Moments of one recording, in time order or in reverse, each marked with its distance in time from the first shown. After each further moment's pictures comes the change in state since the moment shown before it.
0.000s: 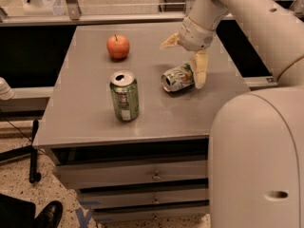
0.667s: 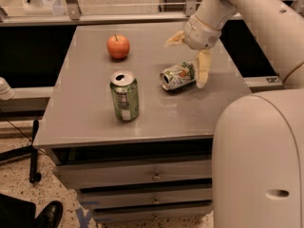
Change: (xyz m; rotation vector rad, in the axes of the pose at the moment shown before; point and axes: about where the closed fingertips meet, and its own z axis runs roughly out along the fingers) arm 0.006 0.000 -0.006 0.039 -0.040 0.057
